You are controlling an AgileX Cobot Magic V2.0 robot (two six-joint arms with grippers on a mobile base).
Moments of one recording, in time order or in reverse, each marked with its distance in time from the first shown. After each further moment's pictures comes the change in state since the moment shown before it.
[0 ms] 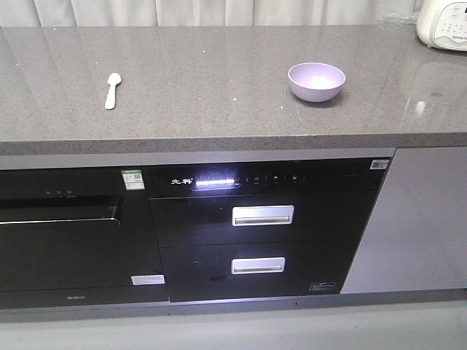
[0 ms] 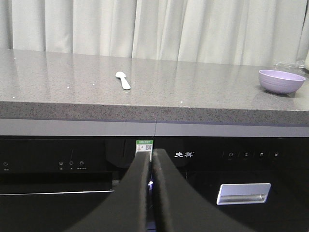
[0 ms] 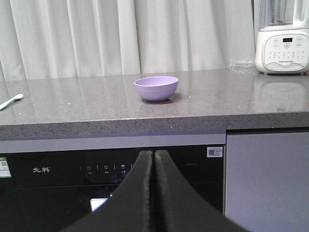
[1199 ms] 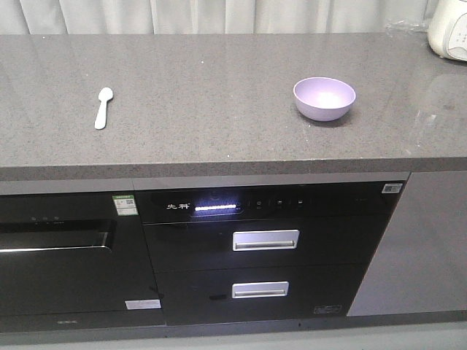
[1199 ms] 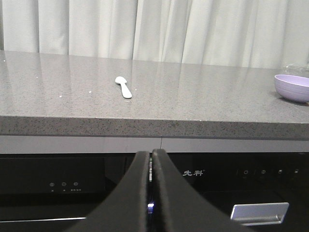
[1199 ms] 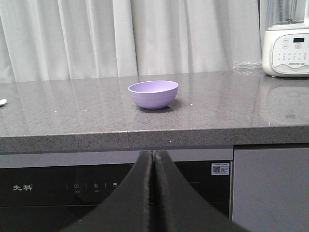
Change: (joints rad) left arm 0.000 0.000 0.000 0.000 0.000 0.000; right arm 0.000 0.000 0.000 0.000 0.000 0.000
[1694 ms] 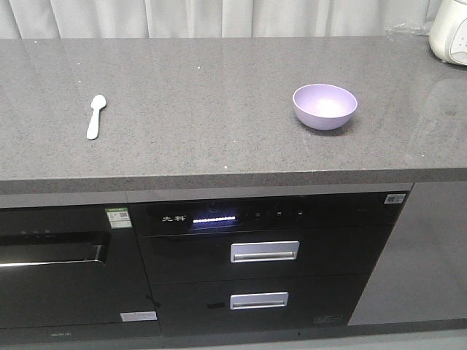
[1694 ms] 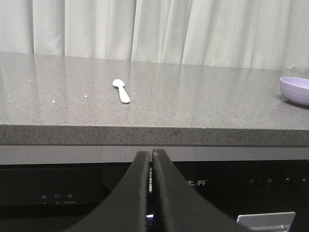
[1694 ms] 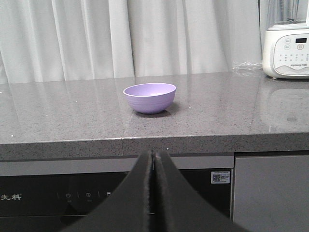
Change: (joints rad) left arm 0.000 0.000 0.000 0.000 0.000 0.000; right arm 0.000 0.000 0.000 0.000 0.000 0.000
